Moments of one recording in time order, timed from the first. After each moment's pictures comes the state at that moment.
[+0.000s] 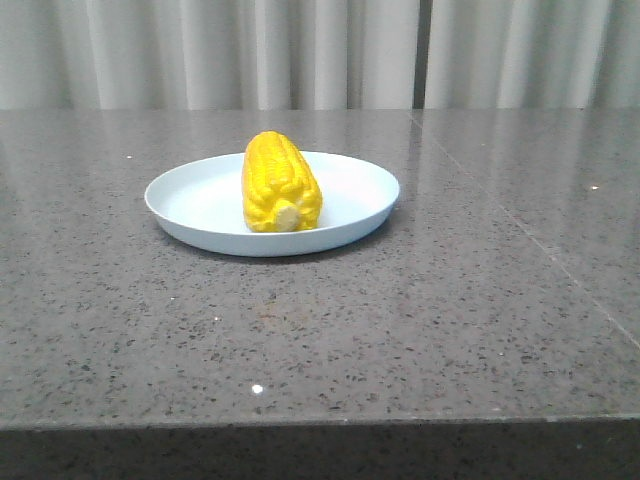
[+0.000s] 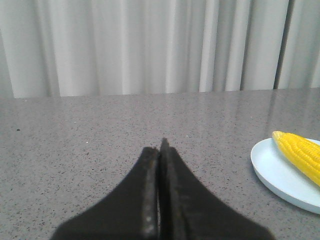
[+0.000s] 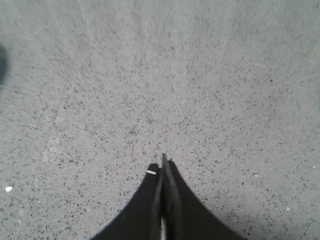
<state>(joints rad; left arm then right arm) -0.16 0.03 -0.35 0.13 0.43 -0.09 0.12 0.46 -0.41 -0.10 0.50 0.22</state>
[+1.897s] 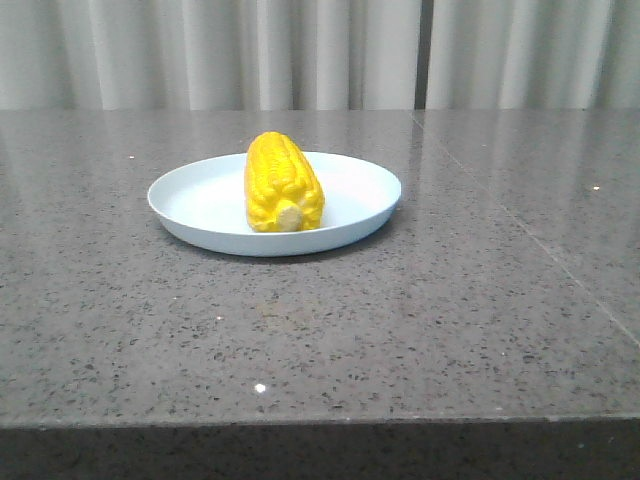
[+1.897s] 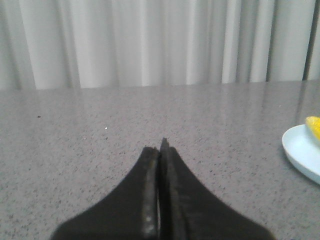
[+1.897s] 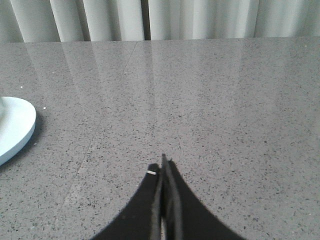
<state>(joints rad) -0.01 0.00 -0.16 -0.07 0.28 0.12 0.12 0.22 -0.30 -0.11 0.36 0.22</state>
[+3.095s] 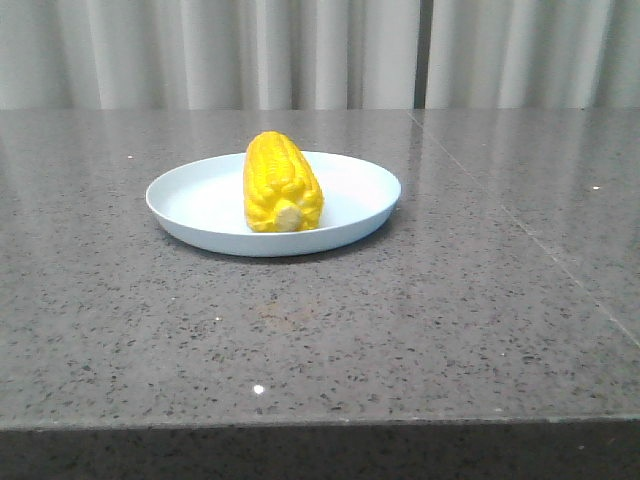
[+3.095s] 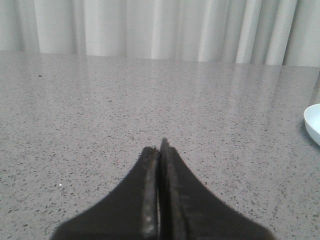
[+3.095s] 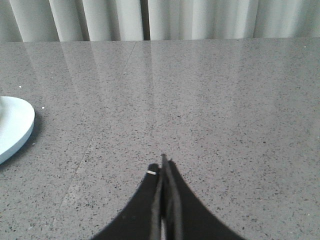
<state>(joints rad) 0.00 0.00 0.01 -0.07 0.13 0.05 0.12 0.22 -0.30 -0.11 0.36 0.22</state>
